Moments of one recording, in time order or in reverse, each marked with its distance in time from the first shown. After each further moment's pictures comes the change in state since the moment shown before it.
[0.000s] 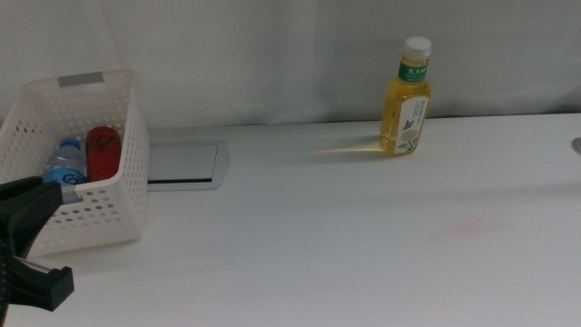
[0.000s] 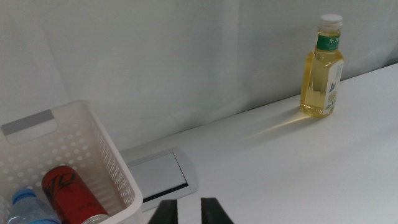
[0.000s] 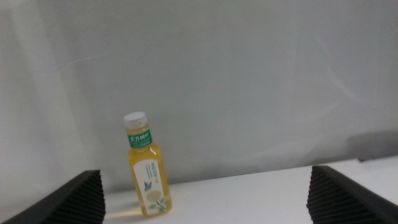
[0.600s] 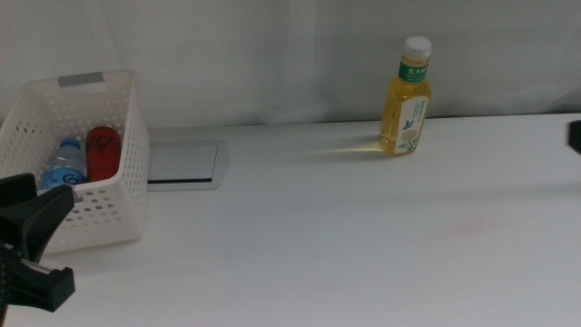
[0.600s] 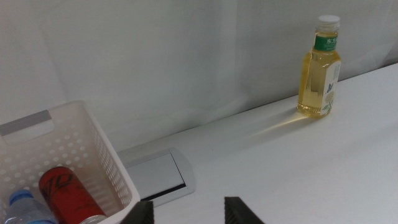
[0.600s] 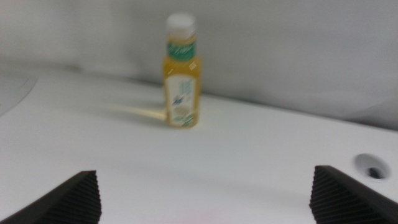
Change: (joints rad) left arm -0.004 0.000 0.000 0.000 0.000 -0.002; right arm 0.101 0.617 -0.450 0.046 0.300 -0.302
